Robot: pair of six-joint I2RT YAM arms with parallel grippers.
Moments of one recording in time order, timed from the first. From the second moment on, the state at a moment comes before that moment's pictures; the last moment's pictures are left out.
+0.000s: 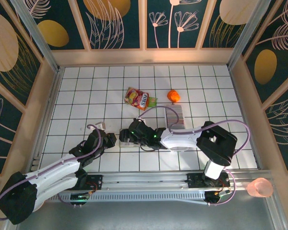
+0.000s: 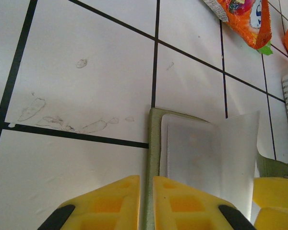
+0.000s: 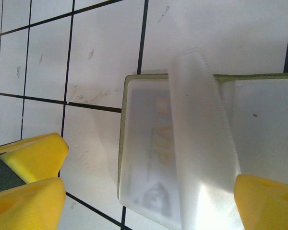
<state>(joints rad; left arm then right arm) -0.66 0.87 0.20 -0.01 -0.11 -0.91 1.13 1.71 0.91 -0.01 0.10 1.04</state>
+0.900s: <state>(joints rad) -0.66 0.89 0.20 0.02 -0.03 -0.91 1.13 1.47 1.00 -0.43 0.42 0.64</state>
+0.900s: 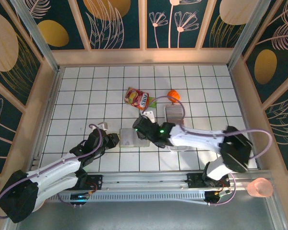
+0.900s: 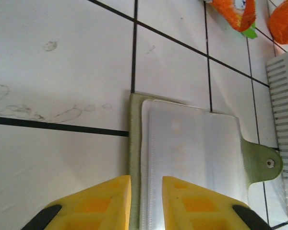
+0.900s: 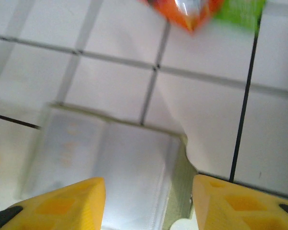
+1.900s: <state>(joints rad) -0.66 0.84 0.19 0.10 0.02 -0.88 0.65 0.92 0.55 -0.51 0.10 -1.28</state>
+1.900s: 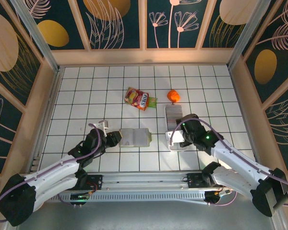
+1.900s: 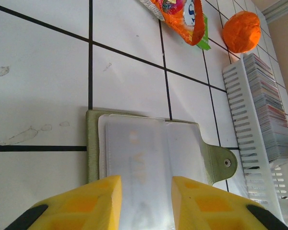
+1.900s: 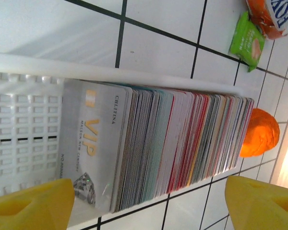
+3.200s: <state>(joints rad) -0.66 0.82 0.13 0.12 0.02 -0.88 0.67 1.12 0.50 -0.31 0.13 -1.39</state>
